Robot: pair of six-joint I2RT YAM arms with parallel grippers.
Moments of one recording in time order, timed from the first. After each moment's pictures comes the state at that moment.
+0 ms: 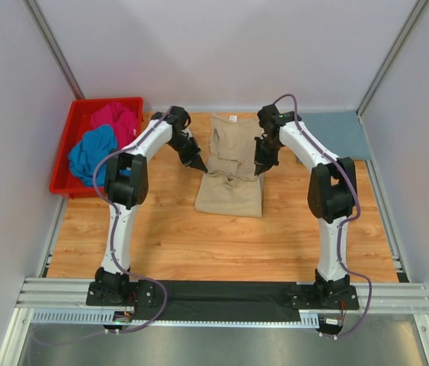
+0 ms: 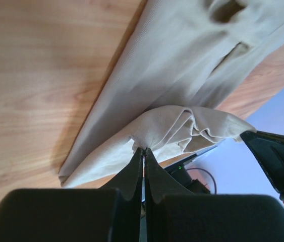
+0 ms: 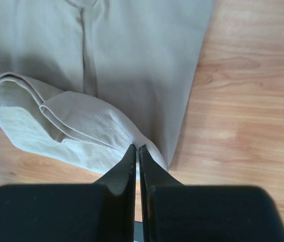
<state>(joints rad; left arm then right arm) -0.32 2.35 2.04 -1.06 0.56 -0.74 0.34 2.11 1.86 -1.08 -0.15 0.47</state>
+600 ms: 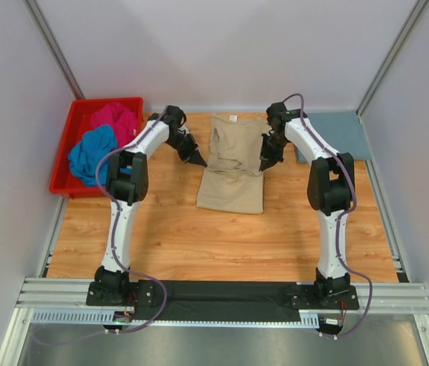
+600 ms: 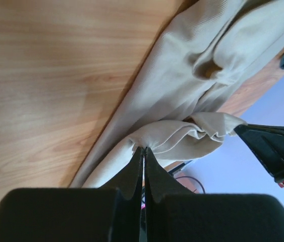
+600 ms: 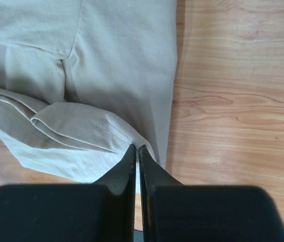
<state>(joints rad) -0.27 2.46 2.12 -0.98 0.63 -0.76 0.25 2.23 1.97 -1.09 -0.19 0.45</state>
